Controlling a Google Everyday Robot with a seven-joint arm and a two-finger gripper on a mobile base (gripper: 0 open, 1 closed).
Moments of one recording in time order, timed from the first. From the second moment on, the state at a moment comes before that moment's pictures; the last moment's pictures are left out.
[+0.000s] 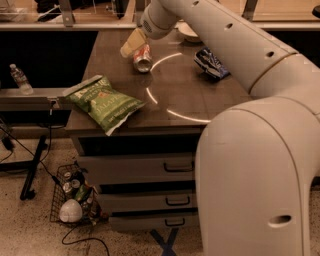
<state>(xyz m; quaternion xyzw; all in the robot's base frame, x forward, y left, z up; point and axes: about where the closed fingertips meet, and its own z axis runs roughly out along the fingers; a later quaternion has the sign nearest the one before) 0.816 0.028 0.921 -0.35 0.86 0.07 0.37</state>
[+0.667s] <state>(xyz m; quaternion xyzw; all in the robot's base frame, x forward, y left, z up) 0.855 0.037 0.893 -0.23 0.90 0.07 0.36</state>
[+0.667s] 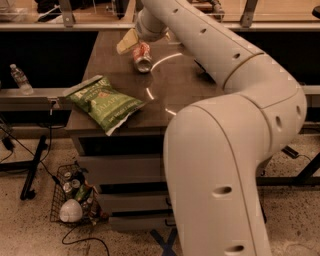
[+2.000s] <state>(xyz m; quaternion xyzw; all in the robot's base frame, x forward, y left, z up) 0.873 0.043 0.852 -0.17 0.94 0.03 0.29</state>
